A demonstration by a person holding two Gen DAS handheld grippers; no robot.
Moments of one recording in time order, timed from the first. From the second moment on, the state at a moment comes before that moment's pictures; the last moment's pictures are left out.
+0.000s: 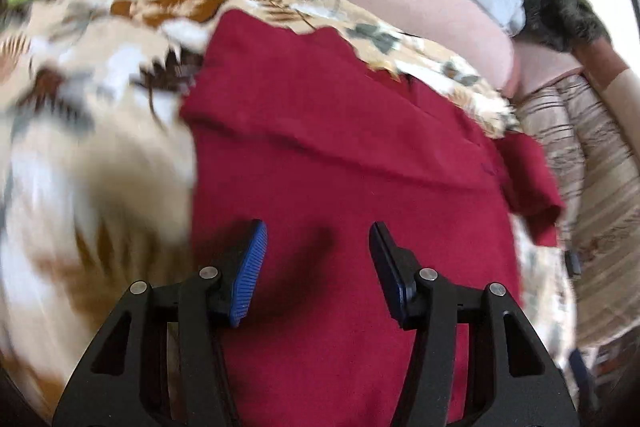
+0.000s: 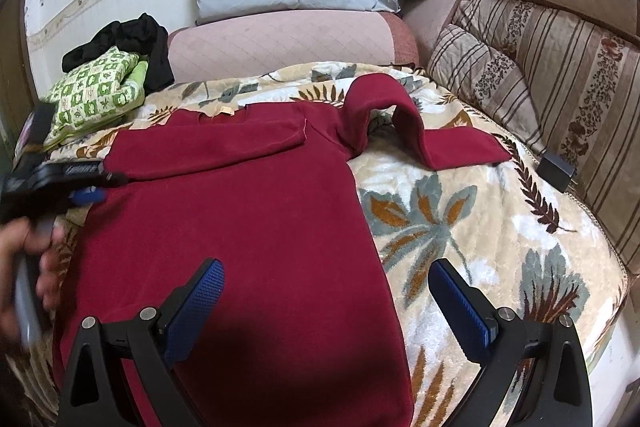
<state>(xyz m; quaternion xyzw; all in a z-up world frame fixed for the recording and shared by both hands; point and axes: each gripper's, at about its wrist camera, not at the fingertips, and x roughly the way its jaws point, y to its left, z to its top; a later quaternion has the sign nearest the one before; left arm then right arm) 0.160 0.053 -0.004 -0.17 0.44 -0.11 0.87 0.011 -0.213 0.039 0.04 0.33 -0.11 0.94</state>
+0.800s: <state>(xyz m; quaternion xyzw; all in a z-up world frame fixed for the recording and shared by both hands) 0.114 -0.003 -0.037 -0.12 0.43 -0.12 0.88 0.135 -0.562 -0.019 0.47 0.33 -0.06 0.82</state>
